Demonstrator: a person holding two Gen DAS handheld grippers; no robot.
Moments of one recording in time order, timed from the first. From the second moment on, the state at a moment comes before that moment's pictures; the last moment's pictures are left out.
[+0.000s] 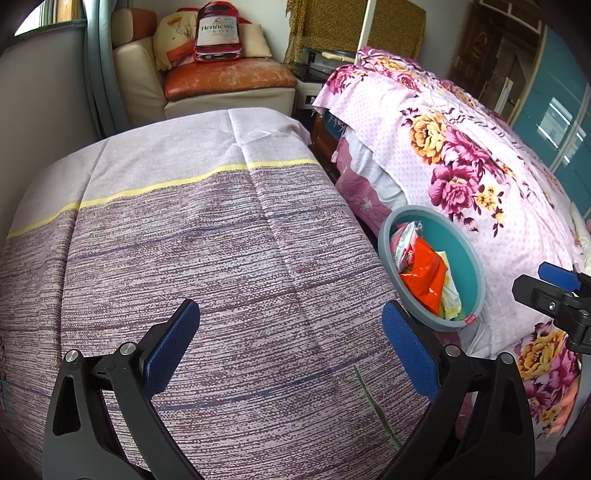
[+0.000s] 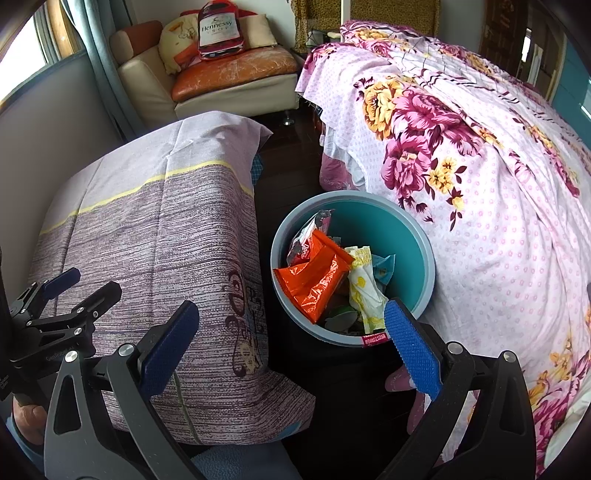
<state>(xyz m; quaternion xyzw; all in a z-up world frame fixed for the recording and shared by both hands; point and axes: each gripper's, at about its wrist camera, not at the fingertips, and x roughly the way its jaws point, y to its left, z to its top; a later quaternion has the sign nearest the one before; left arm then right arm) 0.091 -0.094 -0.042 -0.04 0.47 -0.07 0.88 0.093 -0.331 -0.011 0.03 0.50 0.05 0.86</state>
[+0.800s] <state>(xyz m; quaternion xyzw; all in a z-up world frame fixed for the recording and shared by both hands) 0.092 -0.090 -0.038 -0.03 0.46 -0.07 0.88 0.096 -0.325 -0.005 0.02 0.50 0.04 0.87</state>
